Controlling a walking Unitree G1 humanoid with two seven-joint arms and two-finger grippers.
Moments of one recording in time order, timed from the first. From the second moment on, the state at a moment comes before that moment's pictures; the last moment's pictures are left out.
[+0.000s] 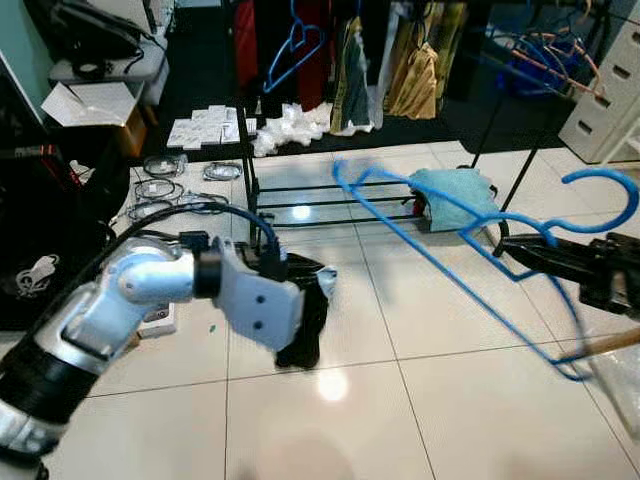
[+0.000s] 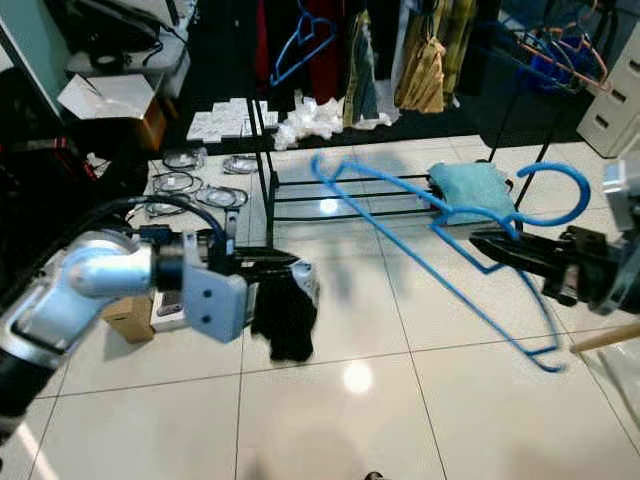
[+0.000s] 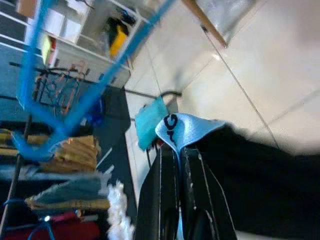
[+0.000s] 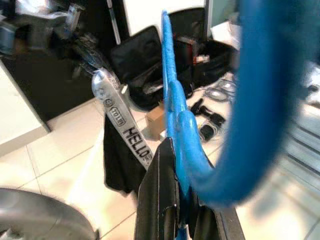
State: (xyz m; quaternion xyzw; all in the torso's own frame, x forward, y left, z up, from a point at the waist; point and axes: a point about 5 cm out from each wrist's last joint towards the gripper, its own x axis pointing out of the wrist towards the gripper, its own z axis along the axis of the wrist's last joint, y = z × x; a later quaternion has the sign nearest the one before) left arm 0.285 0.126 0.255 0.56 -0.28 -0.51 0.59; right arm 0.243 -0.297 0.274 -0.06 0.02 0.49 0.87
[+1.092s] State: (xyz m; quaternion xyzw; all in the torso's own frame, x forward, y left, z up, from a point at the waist) left arm 0.308 0.158 0.267 0.66 -0.37 -0.54 0.37; right arm 0.219 -0.301 0.257 -0.08 0.18 0.59 0.78
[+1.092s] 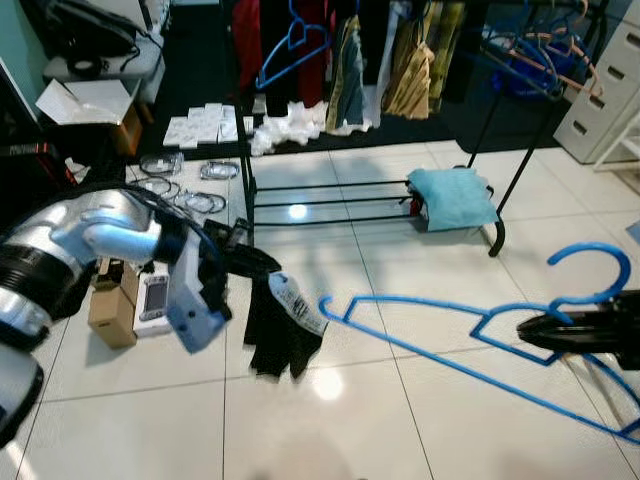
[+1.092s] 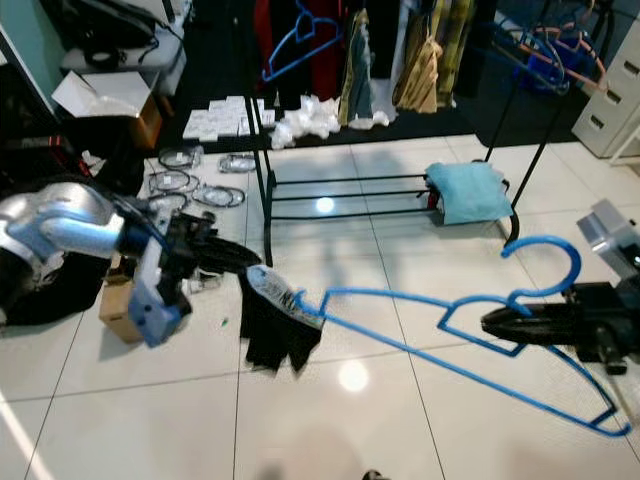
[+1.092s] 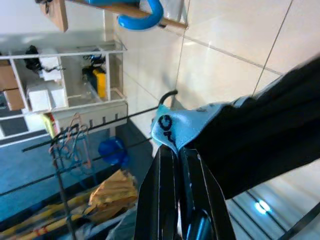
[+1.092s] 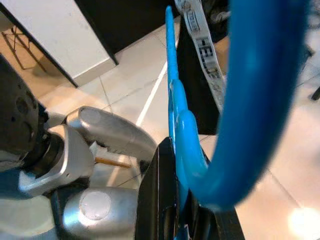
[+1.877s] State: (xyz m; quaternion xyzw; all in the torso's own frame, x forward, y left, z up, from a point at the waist) left arm 0.294 0.146 0.279 0.63 -0.44 -0.57 0.30; right arm 0.222 -0.321 0.286 -0.14 0.19 0.56 0.79
